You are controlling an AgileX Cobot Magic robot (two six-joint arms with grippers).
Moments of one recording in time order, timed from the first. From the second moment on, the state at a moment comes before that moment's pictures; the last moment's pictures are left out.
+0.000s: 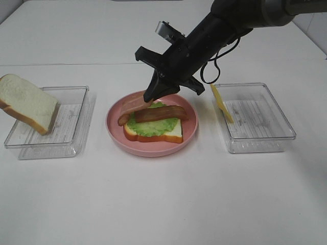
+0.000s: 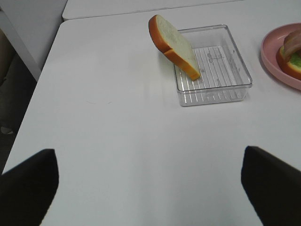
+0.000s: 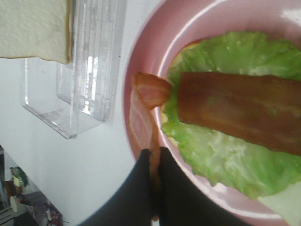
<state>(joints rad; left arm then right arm) 0.05 0.00 -0.52 0.00 1.08 0.07 0.40 2.24 -1.70 0.74 0.92 -0.13</state>
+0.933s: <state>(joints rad) 0.05 0.00 -0.52 0.00 1.08 0.07 0.40 2.22 -1.70 0.46 0.91 0.01</state>
